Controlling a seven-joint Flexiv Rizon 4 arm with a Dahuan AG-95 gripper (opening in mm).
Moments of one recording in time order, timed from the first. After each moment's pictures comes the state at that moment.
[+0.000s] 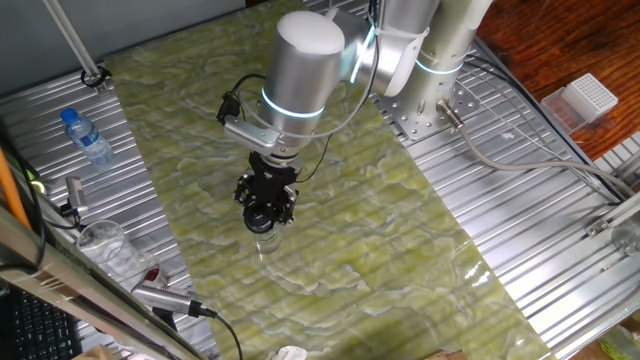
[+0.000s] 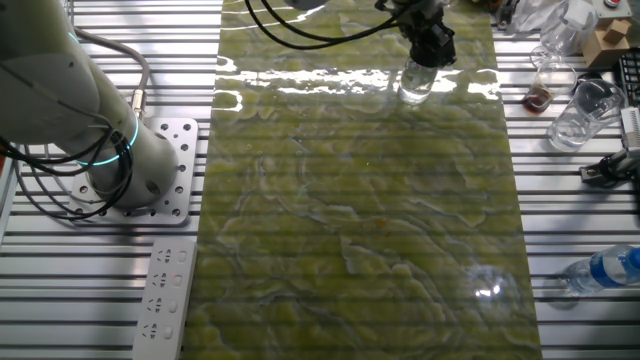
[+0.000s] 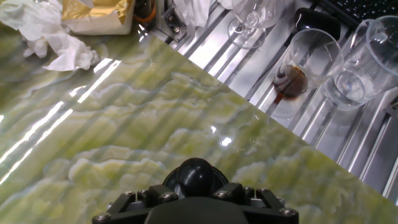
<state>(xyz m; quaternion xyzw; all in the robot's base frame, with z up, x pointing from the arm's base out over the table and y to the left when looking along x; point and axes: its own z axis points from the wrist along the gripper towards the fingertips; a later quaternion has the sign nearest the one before) 0.555 0.181 0.124 -0.31 0.93 0.01 0.19</state>
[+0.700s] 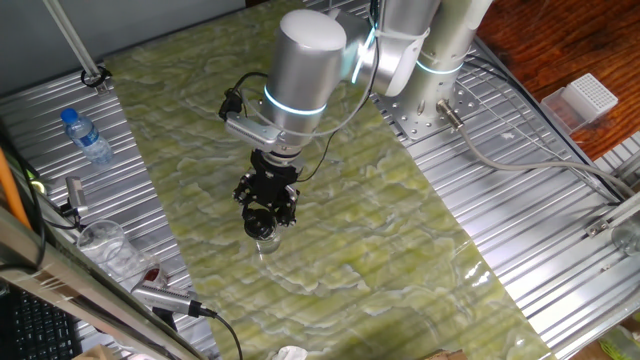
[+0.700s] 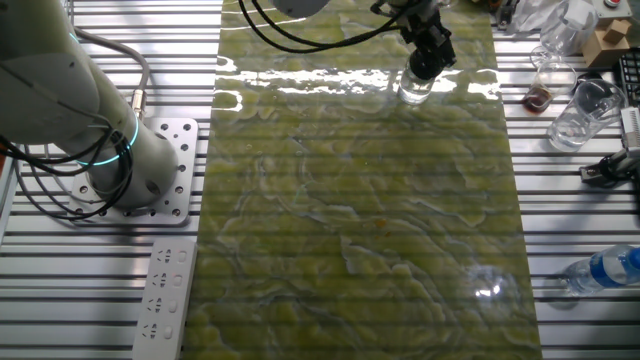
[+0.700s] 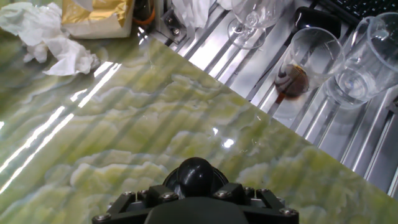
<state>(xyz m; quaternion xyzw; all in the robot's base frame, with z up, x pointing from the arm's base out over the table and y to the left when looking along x) 0.555 0.183 0.124 -0.30 0.93 0.02 0.21</state>
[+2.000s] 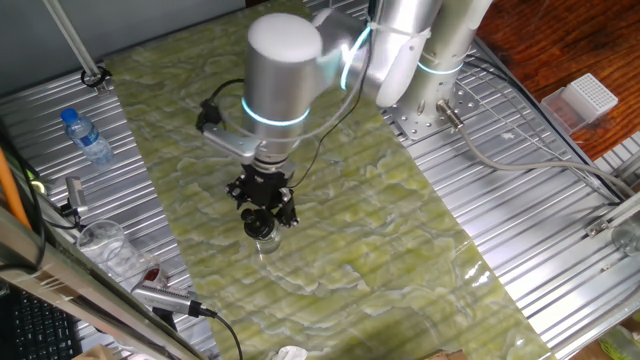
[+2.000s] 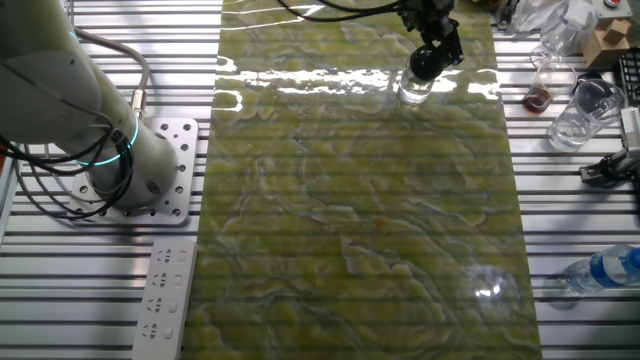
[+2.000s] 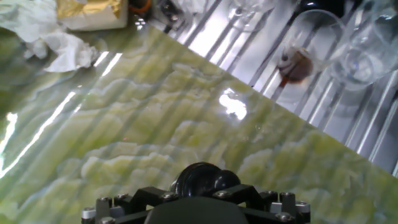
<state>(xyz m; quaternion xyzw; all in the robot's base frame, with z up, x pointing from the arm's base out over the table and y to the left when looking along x) 0.557 0.182 0.128 -0.26 0.96 0.01 0.13</state>
